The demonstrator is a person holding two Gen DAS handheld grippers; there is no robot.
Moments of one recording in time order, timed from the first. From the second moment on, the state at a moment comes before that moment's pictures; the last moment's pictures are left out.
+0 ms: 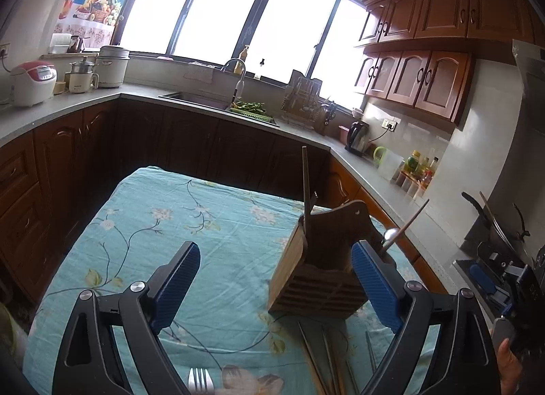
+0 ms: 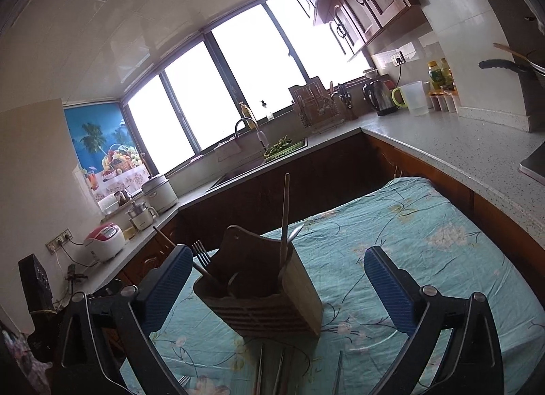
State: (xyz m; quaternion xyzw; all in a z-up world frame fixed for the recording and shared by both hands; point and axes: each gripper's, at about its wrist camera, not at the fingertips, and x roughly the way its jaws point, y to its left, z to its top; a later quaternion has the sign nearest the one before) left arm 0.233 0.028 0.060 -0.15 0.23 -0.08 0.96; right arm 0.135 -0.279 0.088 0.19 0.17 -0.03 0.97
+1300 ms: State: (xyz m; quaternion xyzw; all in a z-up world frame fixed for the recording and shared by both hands) left arm 0.184 0.013 0.039 -0.13 0.37 -0.09 0.92; right arm 0.067 -0.268 0.003 0.17 0.30 -0.03 0.94
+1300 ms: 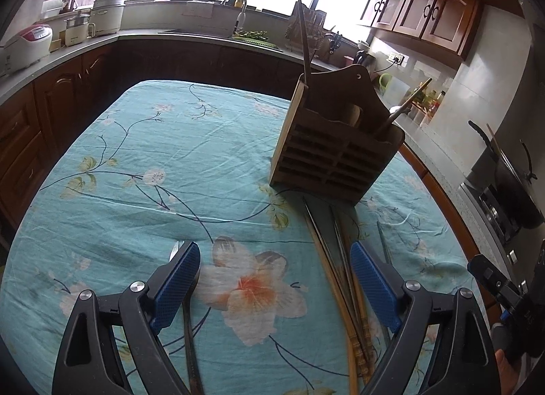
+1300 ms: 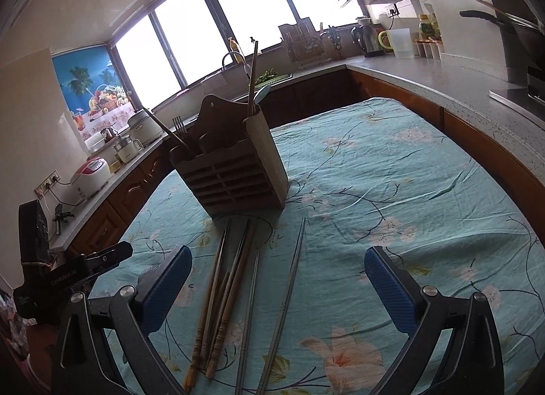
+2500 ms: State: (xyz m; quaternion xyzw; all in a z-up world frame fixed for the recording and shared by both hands) left arm 0.344 -0.074 -0.018 -0.03 0.47 -0.14 0.87; right arm 0.173 -0.283 -0.052 0.15 0.42 -0.04 0.89
